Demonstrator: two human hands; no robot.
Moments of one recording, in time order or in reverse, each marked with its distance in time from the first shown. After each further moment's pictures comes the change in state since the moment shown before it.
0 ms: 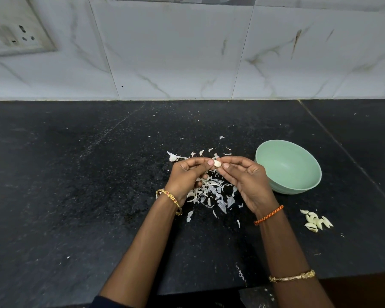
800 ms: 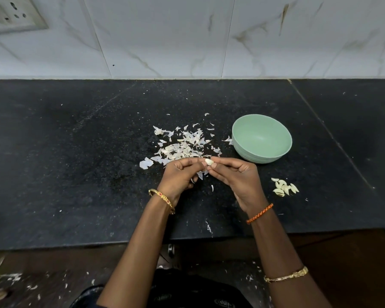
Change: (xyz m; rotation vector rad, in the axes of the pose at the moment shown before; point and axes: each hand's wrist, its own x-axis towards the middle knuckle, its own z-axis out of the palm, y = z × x) left_hand -0.065 -0.034 0.047 0.057 0.098 -0.069; right_hand -0.070 0.003 -0.043 -0.039 -0.006 0.017
